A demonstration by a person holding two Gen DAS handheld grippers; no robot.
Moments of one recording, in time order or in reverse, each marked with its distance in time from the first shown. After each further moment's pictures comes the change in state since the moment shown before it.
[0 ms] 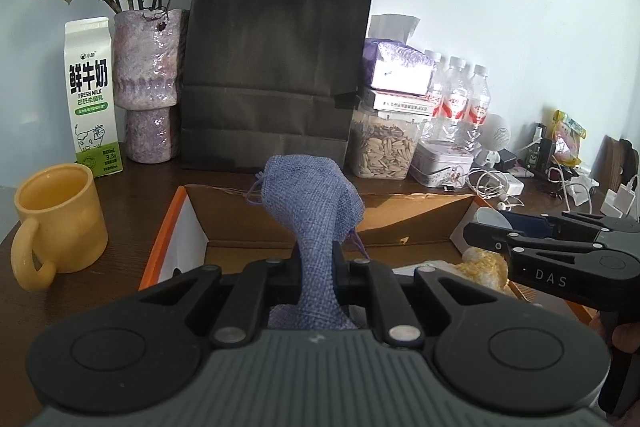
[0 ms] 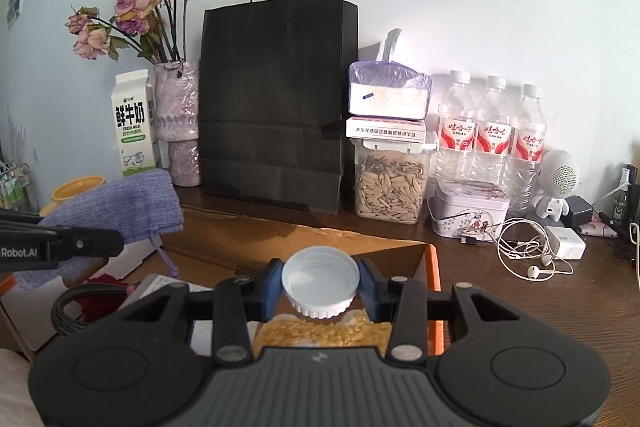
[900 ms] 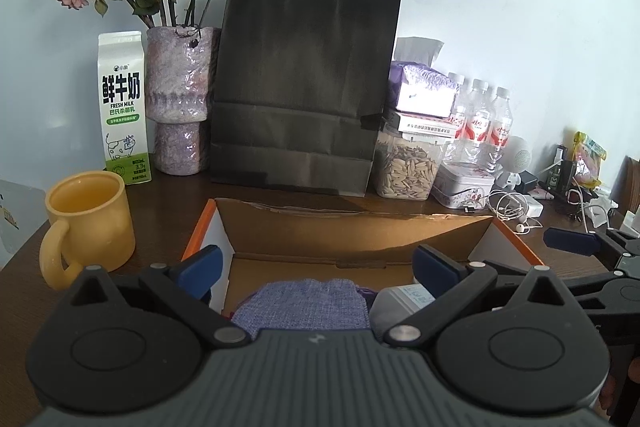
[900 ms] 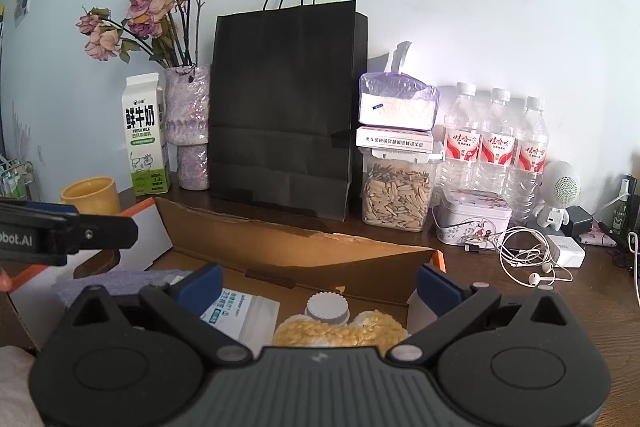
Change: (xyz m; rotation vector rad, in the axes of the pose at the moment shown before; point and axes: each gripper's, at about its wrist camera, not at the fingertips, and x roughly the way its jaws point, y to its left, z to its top) left arm -0.018 0.000 0.000 -0.032 -0.061 0.073; right arm -0.014 0.012 -0.001 -0.022 -0.030 0.001
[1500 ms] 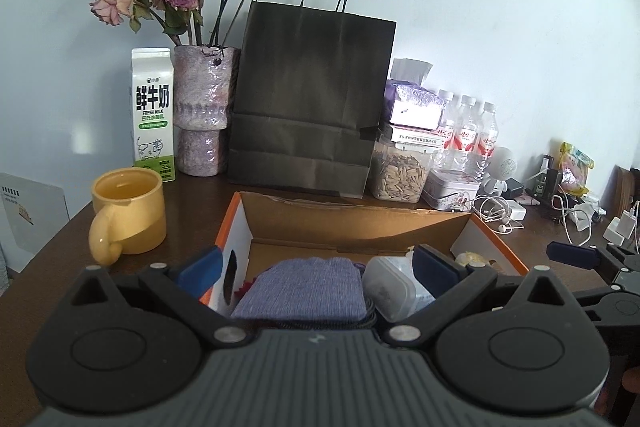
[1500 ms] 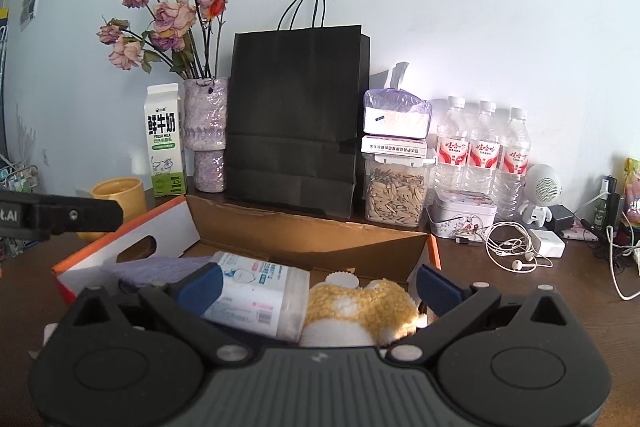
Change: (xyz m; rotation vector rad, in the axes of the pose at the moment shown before) left arm -0.074 0.008 -0.015 -0.018 -0.033 0.007; right arm -0.065 0.022 -0.015 0.001 -0.025 -0.012
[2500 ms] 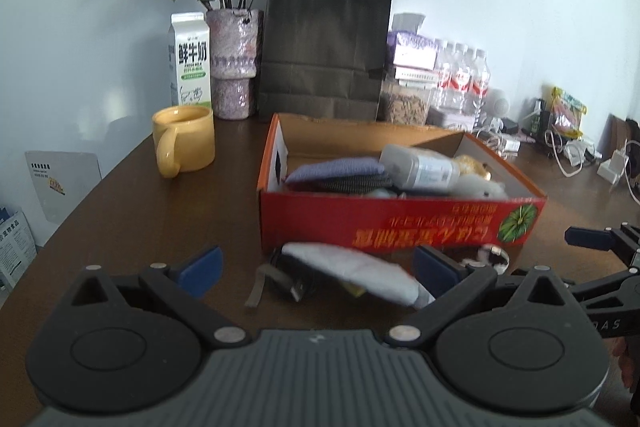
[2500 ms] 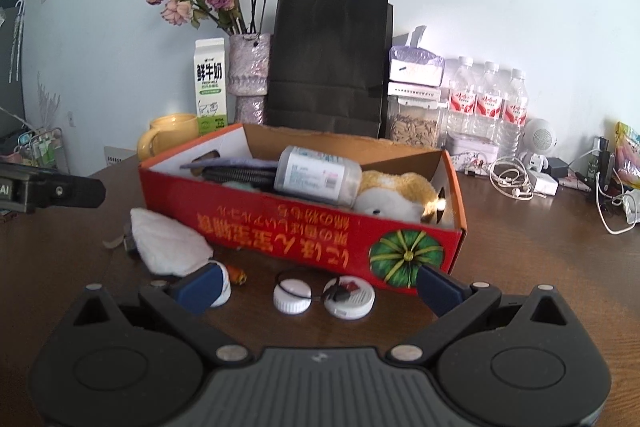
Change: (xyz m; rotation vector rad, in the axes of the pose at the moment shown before) left arm -0.092 0.020 -0.070 0.054 0.115 0.039; right arm -0.092 0.040 -0.073 -0.022 0.108 0.038
